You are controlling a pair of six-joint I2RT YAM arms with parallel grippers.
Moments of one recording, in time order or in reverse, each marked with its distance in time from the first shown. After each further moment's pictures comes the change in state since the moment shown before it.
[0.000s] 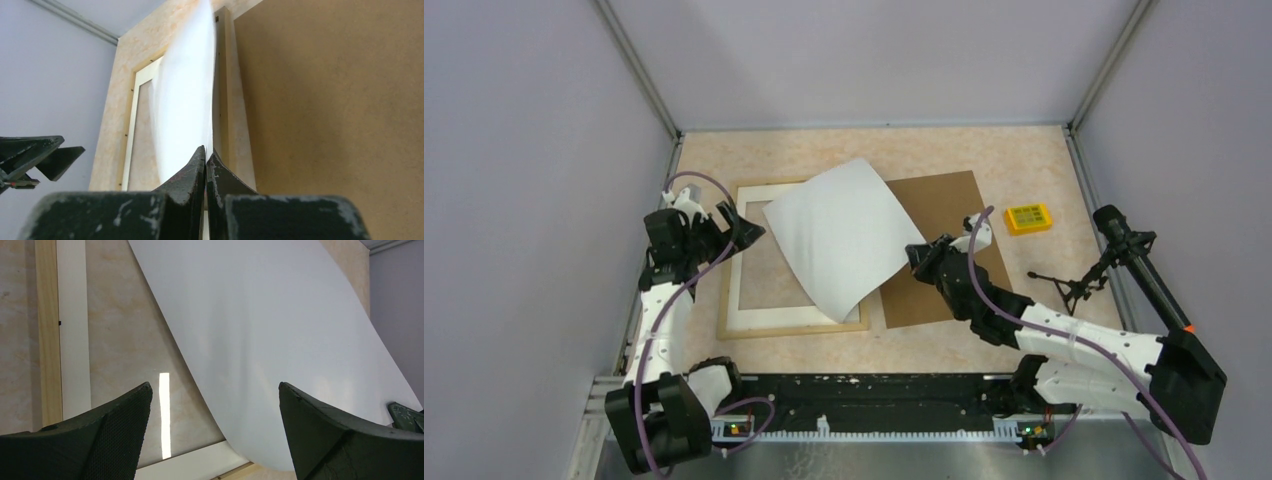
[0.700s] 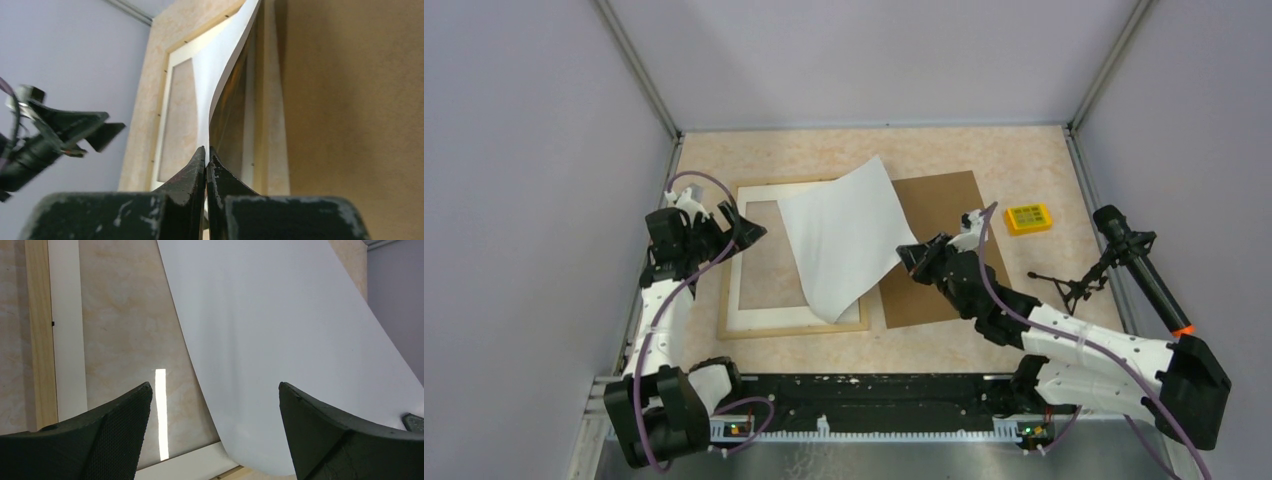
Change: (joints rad) left arm 0.000 0.029 0.000 0.016 0.022 0.000; right arm 0.000 -0.038 -0.010 -0.011 -0.138 0.025
